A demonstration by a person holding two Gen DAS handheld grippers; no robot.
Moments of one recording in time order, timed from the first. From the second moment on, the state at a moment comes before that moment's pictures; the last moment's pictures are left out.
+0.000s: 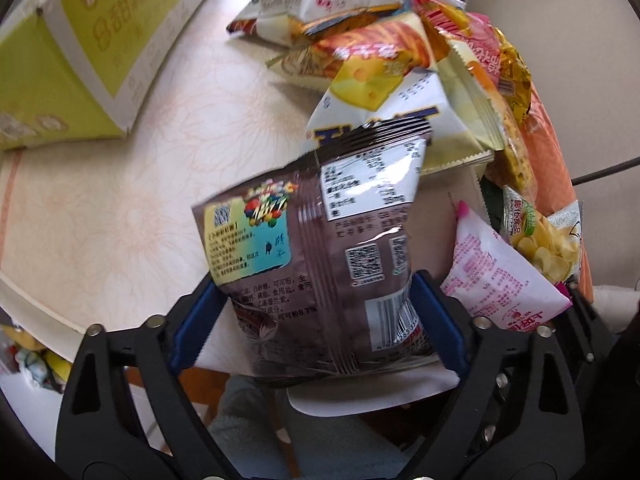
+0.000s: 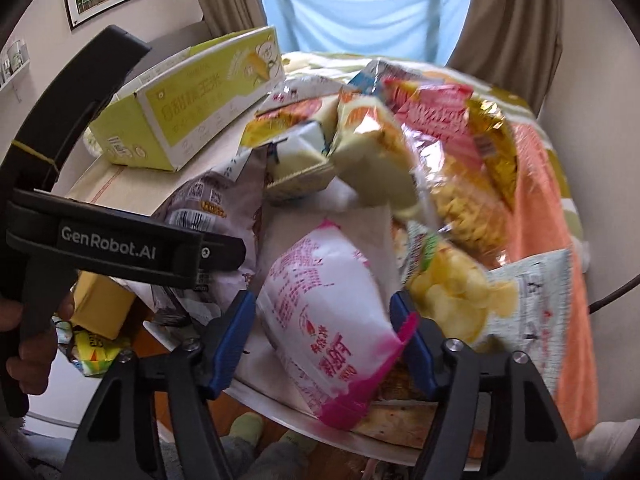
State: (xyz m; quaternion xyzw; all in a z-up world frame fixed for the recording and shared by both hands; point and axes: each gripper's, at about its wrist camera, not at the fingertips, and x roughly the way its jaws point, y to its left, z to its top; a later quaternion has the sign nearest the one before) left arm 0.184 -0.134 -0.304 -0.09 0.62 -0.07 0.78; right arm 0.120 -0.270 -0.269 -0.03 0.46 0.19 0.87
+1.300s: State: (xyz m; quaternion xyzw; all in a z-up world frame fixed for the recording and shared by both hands) left arm 0.167 -0.039 -0.145 -0.12 0.47 -0.06 0.87; right arm 0.142 -0.262 -0.152 0.04 0.42 0.18 0.89
